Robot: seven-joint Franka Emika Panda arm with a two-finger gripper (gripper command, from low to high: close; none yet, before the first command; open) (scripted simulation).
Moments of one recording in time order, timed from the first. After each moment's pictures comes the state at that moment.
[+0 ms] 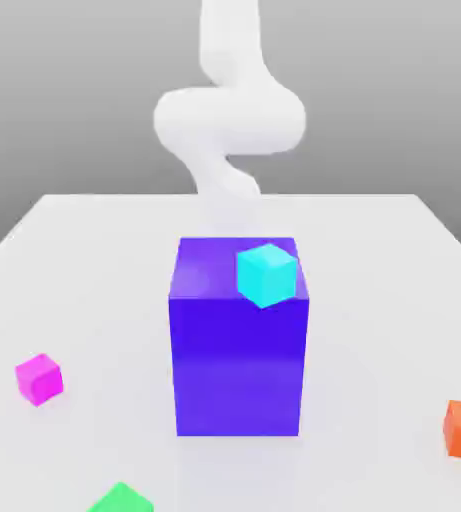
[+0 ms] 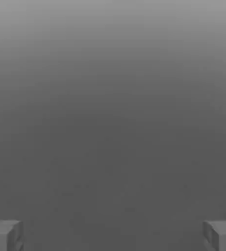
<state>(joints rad) -0.03 -0.71 -0.04 -2.34 0.00 2.35 0.80</state>
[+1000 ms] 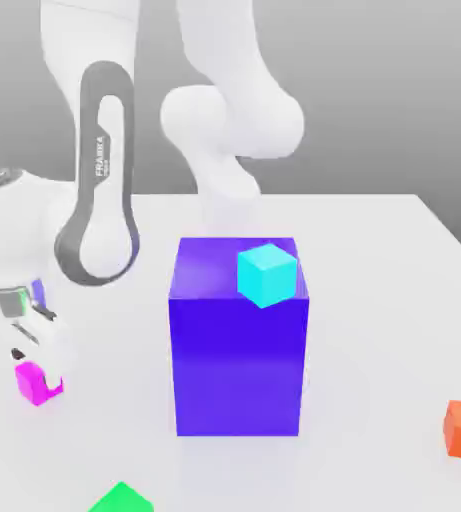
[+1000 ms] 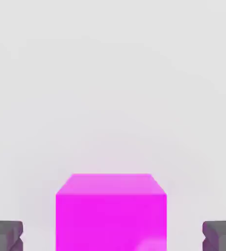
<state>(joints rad) -0.51 0.34 -0.18 -2.65 0.37 2.98 0.47</state>
